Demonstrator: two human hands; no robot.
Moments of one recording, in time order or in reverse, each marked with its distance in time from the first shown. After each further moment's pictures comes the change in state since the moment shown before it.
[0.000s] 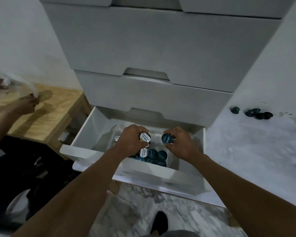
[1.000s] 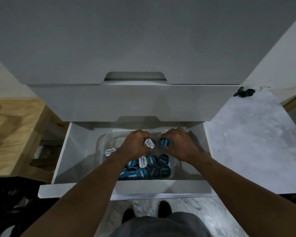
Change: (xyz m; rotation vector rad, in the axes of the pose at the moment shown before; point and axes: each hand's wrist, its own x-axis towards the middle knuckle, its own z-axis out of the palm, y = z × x) left_hand 0.072 -0.034 0.032 0.046 -0.331 0.163; right_hand 0.028 0.017 0.024 -0.336 -0.076 0.055
